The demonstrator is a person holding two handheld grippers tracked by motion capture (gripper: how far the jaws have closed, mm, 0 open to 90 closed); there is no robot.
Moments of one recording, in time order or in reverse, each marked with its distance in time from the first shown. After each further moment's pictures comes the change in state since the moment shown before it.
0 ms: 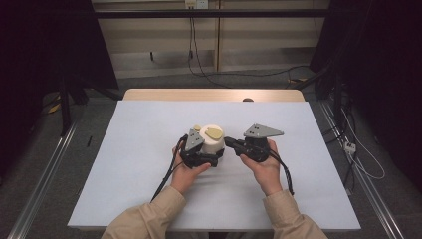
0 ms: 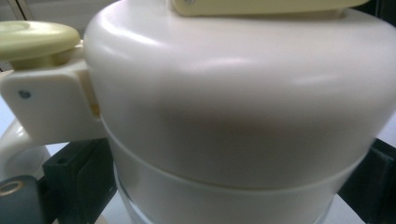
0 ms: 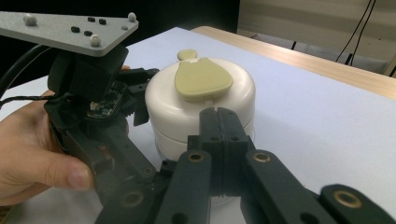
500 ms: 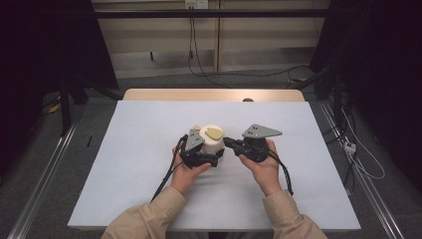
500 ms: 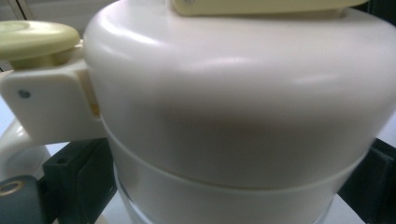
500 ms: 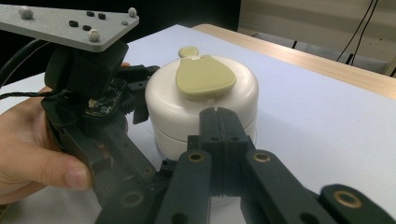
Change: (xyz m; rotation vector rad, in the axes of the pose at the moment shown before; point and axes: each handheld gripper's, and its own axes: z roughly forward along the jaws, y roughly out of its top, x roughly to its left) left arm 0.000 0.000 0.000 0.002 -0.002 0.001; right arm 0.001 -0.001 0.003 0.009 0.002 -0.012
